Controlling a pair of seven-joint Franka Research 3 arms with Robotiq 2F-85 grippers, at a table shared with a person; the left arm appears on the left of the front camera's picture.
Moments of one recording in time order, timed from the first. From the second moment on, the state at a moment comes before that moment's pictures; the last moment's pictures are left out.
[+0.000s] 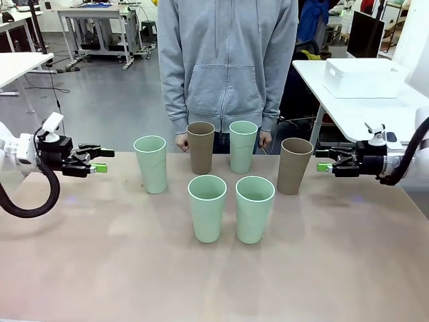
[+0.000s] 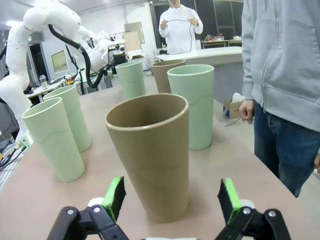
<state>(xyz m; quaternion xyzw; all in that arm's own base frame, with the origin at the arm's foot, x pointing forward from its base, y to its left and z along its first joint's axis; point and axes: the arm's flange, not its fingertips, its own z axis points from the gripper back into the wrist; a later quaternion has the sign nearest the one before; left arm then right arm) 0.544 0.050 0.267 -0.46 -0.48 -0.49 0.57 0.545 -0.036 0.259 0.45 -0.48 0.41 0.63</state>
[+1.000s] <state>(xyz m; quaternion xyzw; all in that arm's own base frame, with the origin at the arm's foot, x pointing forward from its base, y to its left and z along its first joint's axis) 0.581 0.017 0.226 -0.48 -0.50 -0.49 0.53 0.563 -0.006 0.218 0.49 -0.50 0.43 0.57</state>
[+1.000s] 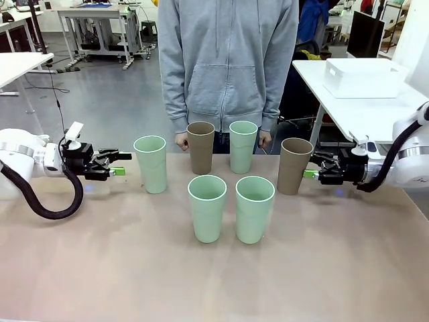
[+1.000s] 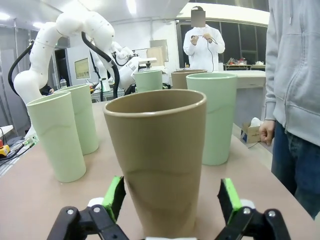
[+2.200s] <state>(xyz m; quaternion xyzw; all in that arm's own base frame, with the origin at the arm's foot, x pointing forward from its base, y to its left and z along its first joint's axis) 0.589 -0.028 0.222 -0.50 -0.50 -0.48 0.51 0.563 -0.006 0.216 0.50 -0.49 0.43 0.57</state>
